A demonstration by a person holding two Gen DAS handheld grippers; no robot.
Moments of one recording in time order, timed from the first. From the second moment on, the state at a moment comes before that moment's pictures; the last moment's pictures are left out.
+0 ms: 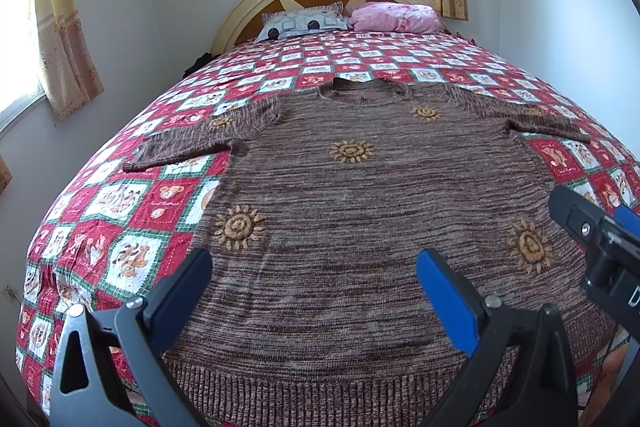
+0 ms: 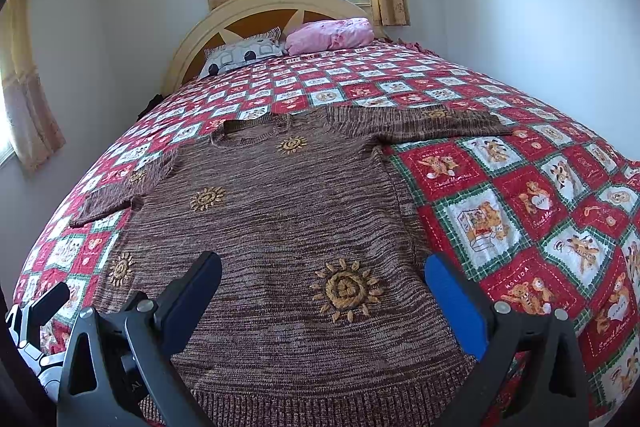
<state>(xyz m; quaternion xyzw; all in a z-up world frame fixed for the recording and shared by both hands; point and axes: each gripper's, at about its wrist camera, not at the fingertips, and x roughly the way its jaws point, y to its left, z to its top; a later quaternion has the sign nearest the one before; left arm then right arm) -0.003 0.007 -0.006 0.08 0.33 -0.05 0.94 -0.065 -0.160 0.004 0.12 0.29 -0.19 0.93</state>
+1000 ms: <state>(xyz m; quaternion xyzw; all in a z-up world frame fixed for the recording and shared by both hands) 0.047 0.018 -0.014 0.06 0.36 -0.03 0.93 -0.036 -0.188 0.026 0.14 0.29 -0.18 0.93</state>
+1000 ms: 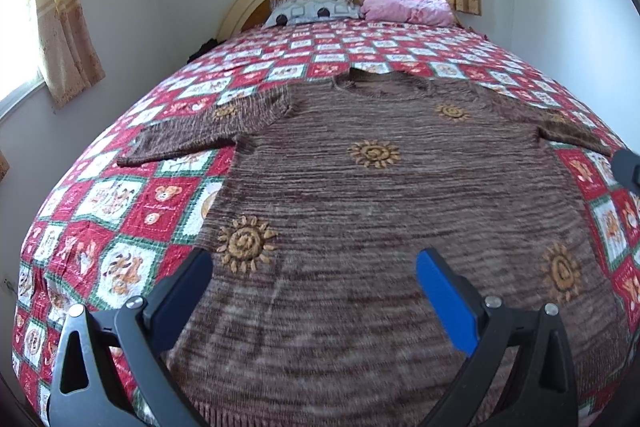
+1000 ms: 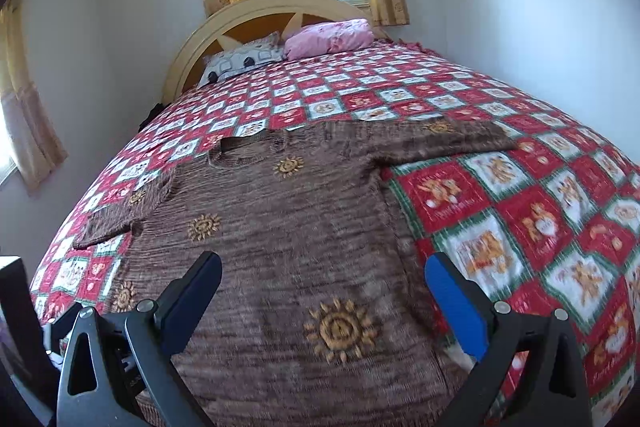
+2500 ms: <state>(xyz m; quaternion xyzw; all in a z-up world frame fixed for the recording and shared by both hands) 0.217 0.031 -0.062 -0.01 0.45 0.00 0.89 0.100 -0.534 -0.045 0.18 0.40 -0.36 0.82</state>
